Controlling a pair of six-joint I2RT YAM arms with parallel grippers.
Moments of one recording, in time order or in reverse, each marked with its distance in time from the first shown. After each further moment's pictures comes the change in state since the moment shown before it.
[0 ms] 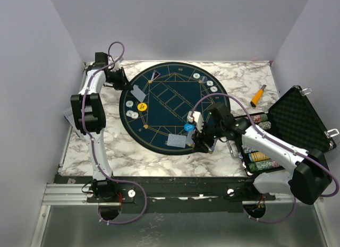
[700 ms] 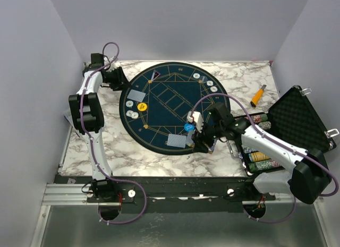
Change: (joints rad) left arm 0.045 0.024 -0.001 0.067 -0.003 -0.054; right arm 0.000 0.007 0.000 0.000 0.000 0.000
